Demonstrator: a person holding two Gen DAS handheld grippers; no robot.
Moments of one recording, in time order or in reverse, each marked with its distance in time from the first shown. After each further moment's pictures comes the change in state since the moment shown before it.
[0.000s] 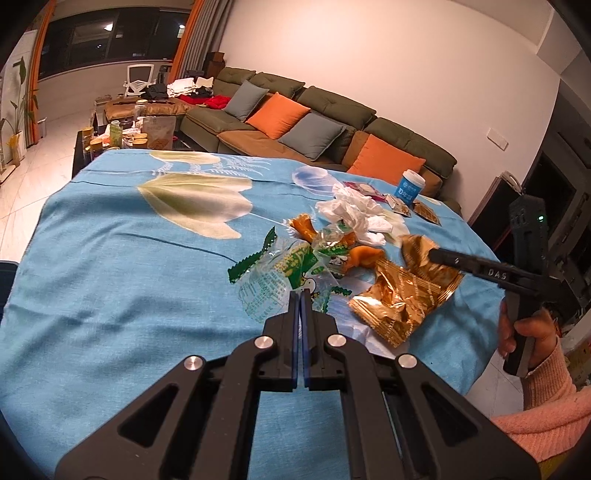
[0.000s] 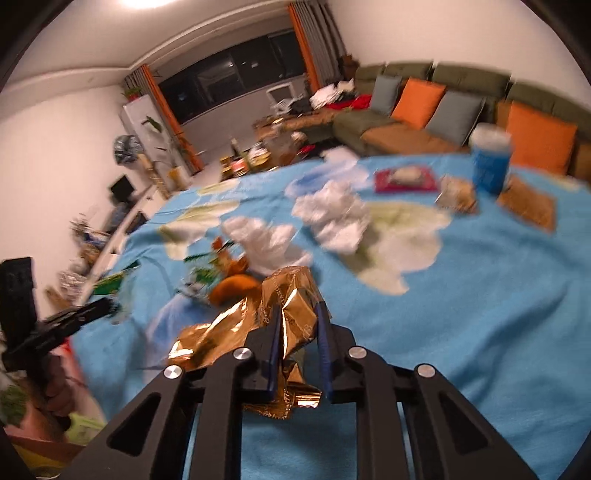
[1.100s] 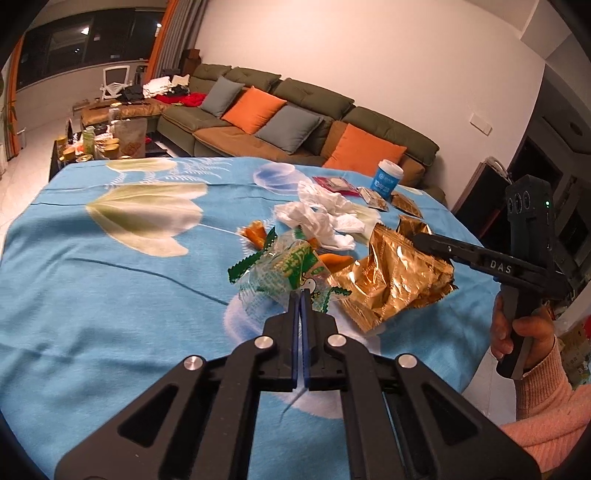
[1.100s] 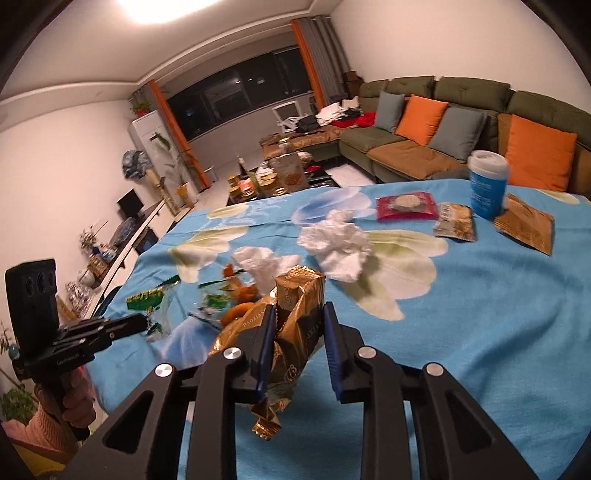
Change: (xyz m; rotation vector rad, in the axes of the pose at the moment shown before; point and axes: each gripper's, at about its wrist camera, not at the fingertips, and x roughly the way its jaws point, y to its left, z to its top) left arm 0.032 -0.032 0.015 0.059 0.029 -0.062; right arm -0.005 -0.009 0.011 0.015 -0.045 0.087
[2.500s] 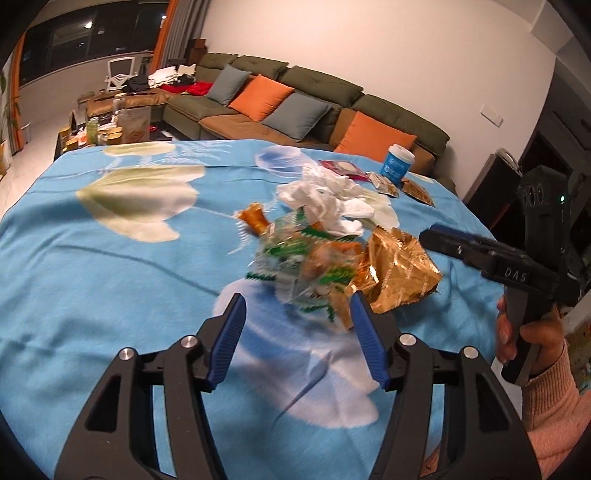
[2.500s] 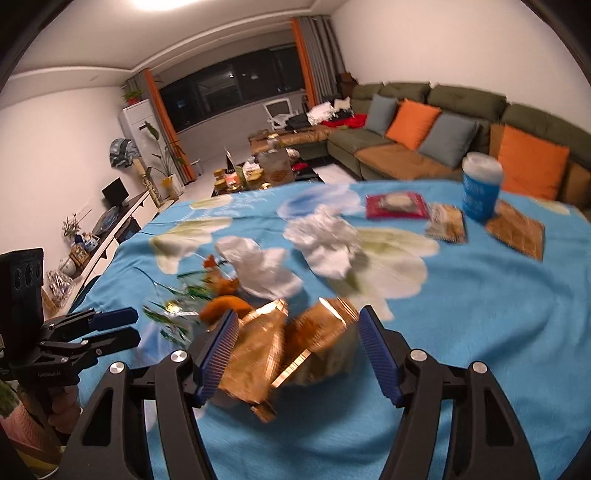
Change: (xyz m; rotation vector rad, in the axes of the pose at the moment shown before) left arm 0.030 -0.009 -0.003 -0.007 0.058 0.024; right arm 0.007 -0.001 -0.010 -0.012 0.009 -0.093
